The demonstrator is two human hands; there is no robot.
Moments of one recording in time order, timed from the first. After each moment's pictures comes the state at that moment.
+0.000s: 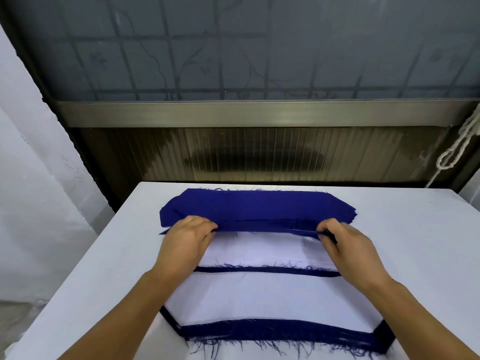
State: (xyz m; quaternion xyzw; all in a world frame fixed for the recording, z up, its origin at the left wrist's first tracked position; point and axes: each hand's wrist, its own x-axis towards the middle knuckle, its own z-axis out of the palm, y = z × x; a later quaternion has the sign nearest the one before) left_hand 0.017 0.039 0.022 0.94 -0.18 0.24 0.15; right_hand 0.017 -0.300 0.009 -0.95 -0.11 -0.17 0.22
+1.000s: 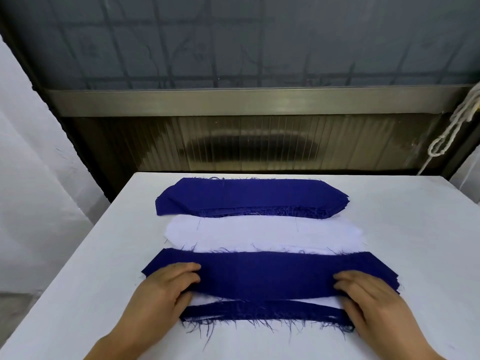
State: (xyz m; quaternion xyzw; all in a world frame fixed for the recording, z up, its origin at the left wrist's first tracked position) left_hand -0.083 0.066 -0.021 0.95 -0.22 0.15 0.18; right_hand -0.086 -0.329 -0.036 -0.90 -0.23 -0.33 0.15
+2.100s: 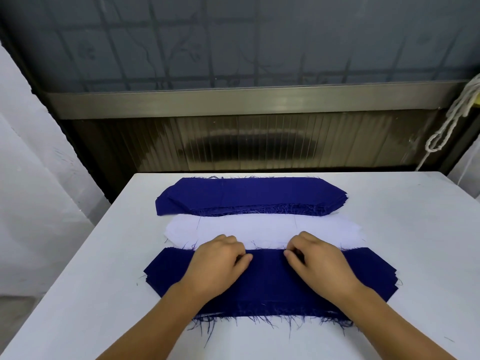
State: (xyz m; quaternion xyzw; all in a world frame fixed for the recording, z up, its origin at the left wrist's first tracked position) left_hand -0.023 -0.020 -0.009 0.96 -0.21 0.10 0.13; right_hand -0.028 -0.263 -0.007 -0.96 -0.16 -0.09 0.21
